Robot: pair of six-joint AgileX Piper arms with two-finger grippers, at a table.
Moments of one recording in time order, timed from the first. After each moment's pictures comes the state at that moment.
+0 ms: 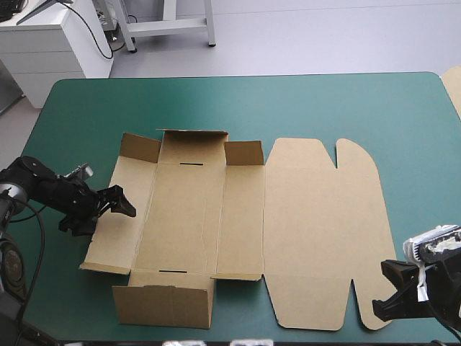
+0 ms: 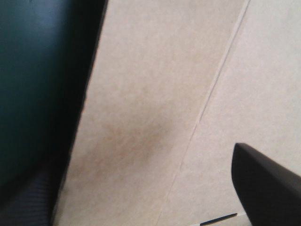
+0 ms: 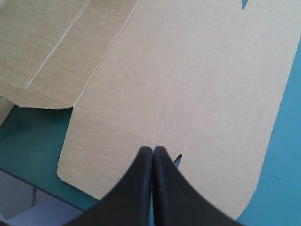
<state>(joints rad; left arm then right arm) 0.31 1.66 -1.05 -0.57 1.19 0.31 0.34 0.49 -0.94 0.12 1.25 0.03</state>
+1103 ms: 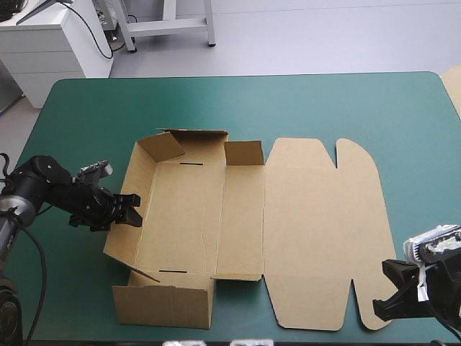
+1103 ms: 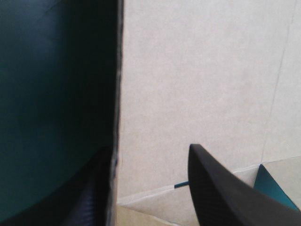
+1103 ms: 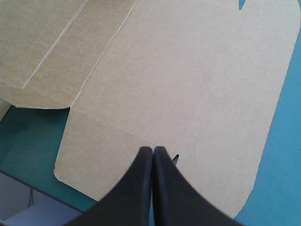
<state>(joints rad) 0.13 1.46 -1.00 -0.52 1.20 0.30 0.34 0.49 -0.94 0.12 1.25 0.02</state>
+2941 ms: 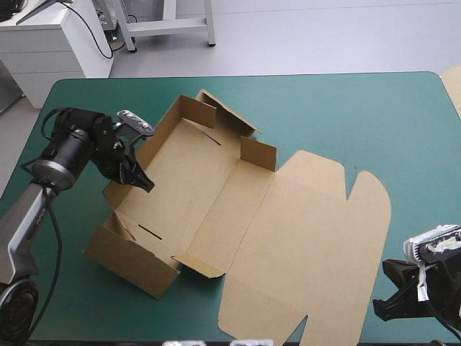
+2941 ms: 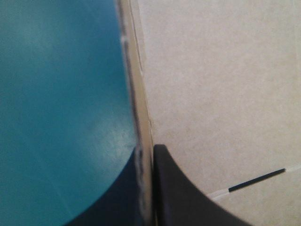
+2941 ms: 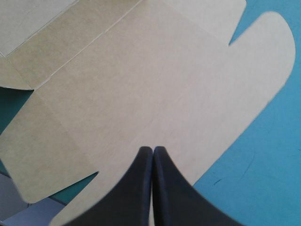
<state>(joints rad) -0.25 1.56 -1.44 0.06 1.23 0.39 0.34 0.49 -0.94 0.11 1.25 0.02</state>
